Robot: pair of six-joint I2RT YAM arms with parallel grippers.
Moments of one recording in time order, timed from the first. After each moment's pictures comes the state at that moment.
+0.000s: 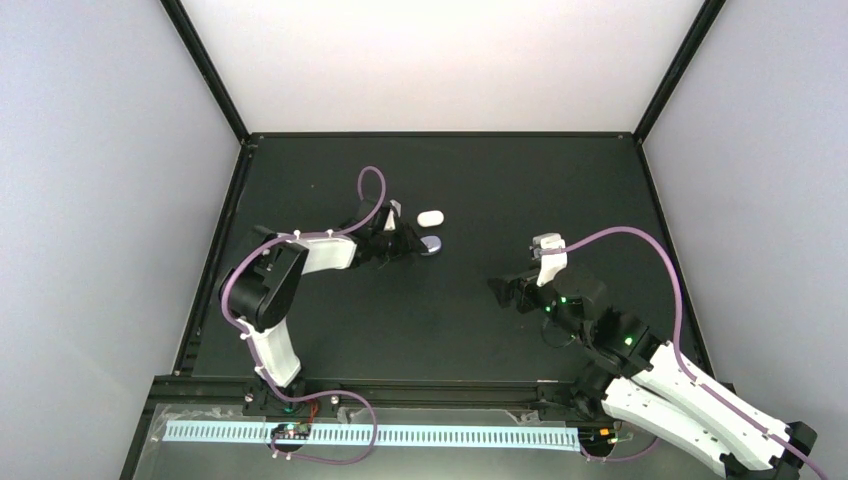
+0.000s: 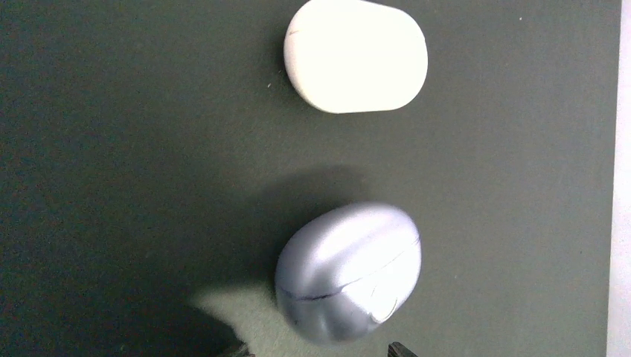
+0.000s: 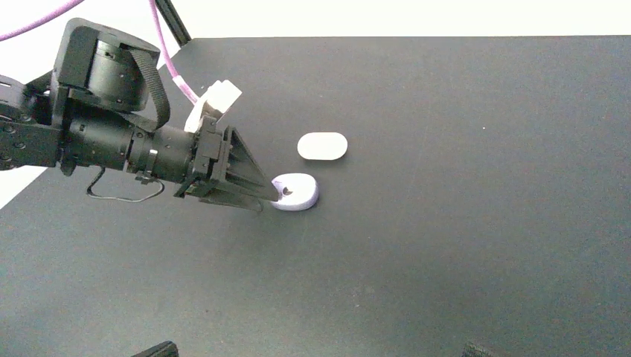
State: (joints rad) left arm -0.46 1.80 0.88 0.10 0.31 -0.80; right arm 0.85 0.58 0.60 -0.43 0.28 0.41
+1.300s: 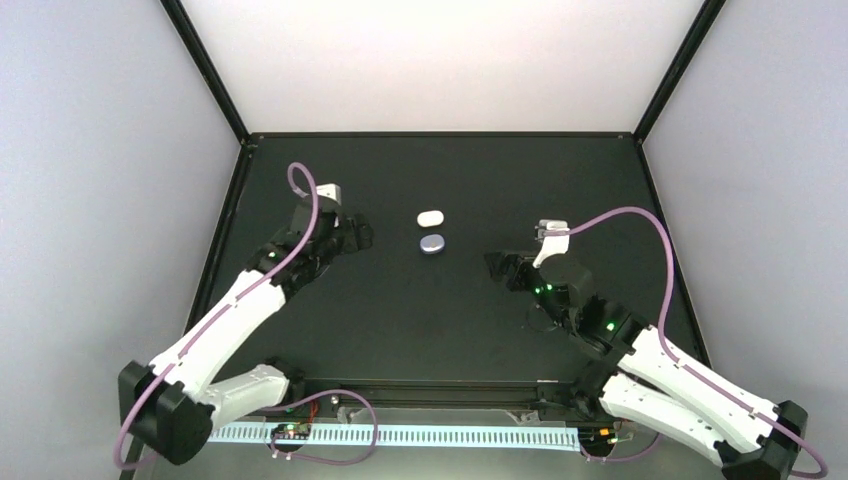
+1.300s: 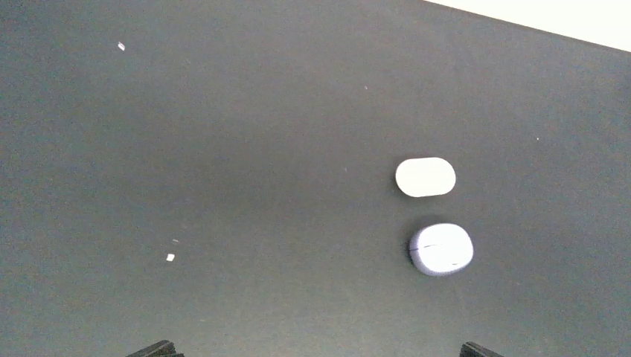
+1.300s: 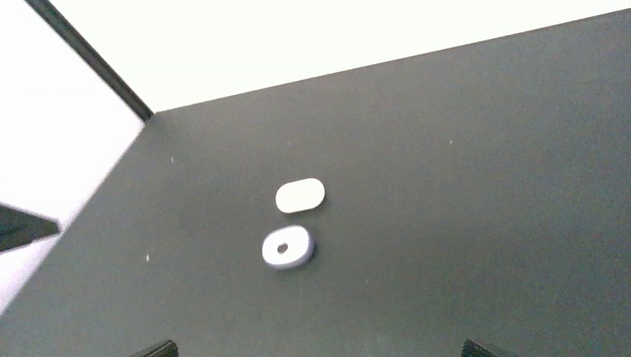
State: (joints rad) left arm -0.45 1.09 0.87 -0.47 -0.18 -0.53; right arm 0.85 0.71 0.64 -0.34 0.41 0.59
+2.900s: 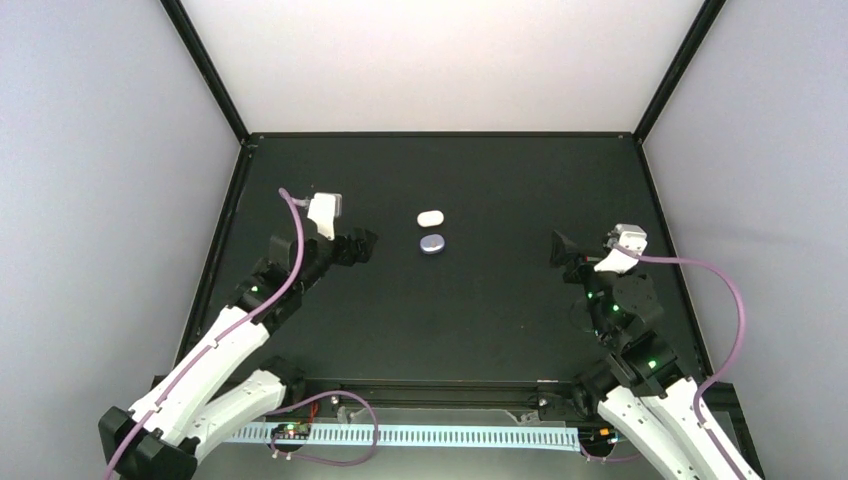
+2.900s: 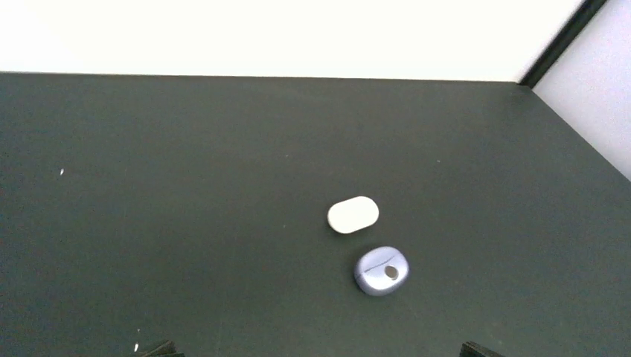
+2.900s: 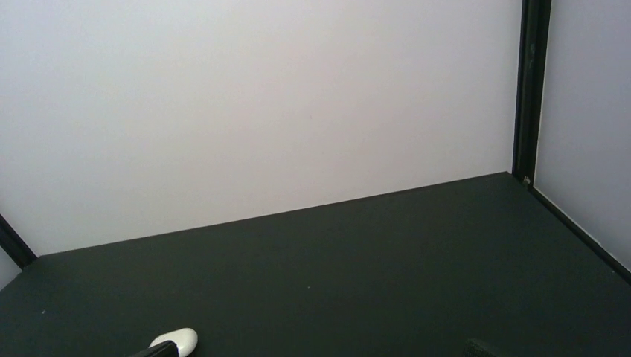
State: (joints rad) left arm -0.48 0.83 0.73 -0.29 -0.11 -0.32; right arm 0.54 0.35 0.54 -0.23 0.49 0.28
